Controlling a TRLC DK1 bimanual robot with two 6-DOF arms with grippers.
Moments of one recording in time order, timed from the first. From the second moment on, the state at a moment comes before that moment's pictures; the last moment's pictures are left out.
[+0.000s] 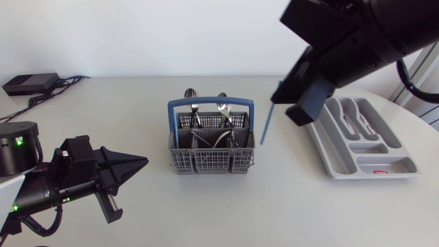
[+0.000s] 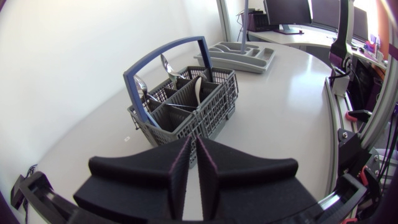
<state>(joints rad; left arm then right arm) -0.21 0.81 0.38 -0.08 0.53 0.52 0.66 1.35 1.53 -1.12 0.01 -0.35</state>
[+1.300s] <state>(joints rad) -0.27 0.74 0.37 -0.12 0.47 0.52 -0.12 2.01 1.74 -1.14 -0.02 -0.47</state>
